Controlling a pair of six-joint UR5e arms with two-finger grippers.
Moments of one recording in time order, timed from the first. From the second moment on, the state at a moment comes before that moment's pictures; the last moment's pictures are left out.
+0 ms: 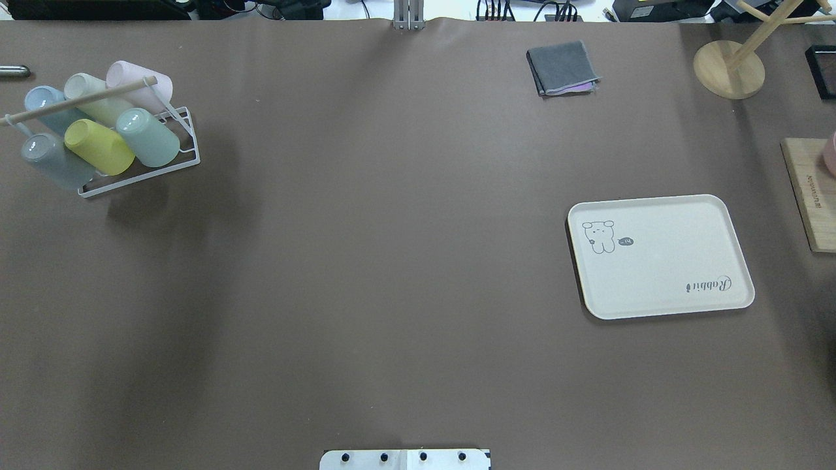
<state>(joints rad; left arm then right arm) -1.63 -1.45 -1.87 -1.54 -2.44 -0.02 1.50 -1.58 1.70 -1.64 2.31 0.08</state>
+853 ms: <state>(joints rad) -1.60 -1.56 -1.84 -1.81 -2.46 0.02 1.50 -1.59 1.69 -1.64 2.32 0.08</state>
